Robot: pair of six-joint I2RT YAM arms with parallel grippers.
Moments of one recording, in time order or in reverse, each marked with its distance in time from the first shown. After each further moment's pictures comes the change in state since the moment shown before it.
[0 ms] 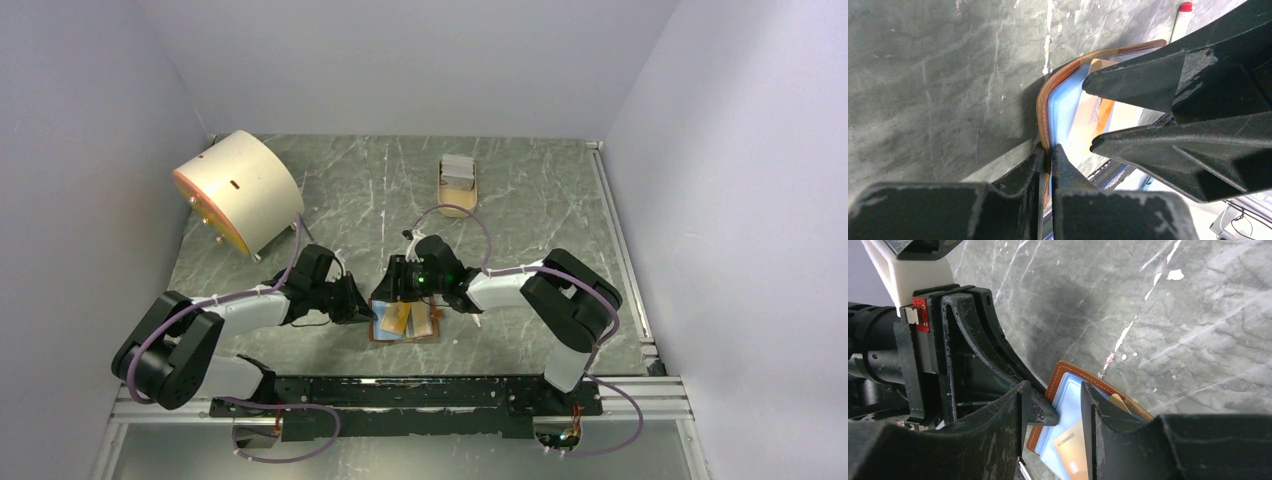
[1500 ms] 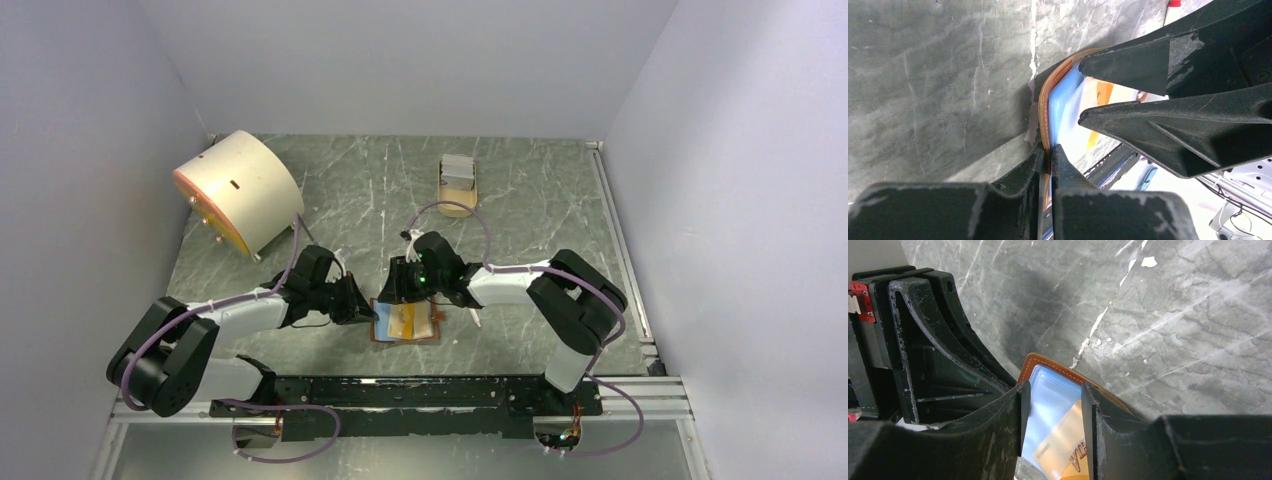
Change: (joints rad) left arm -0.014 -0.037 -0.009 0.006 -0.001 -0.016; right arm -0.008 -0.027 0.041 -0.171 -0.001 -0.131
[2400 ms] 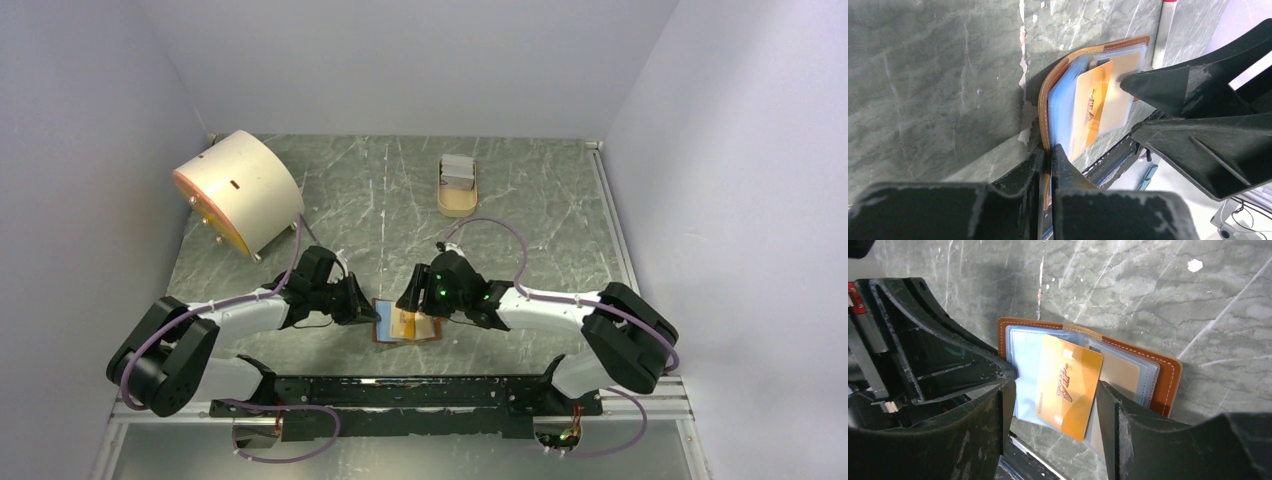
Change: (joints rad) left arm -0.020 0.000 -0.002 0.018 0.000 -0.005; right arm 0.061 -0.308 -0.172 -0.192 0.283 0.283
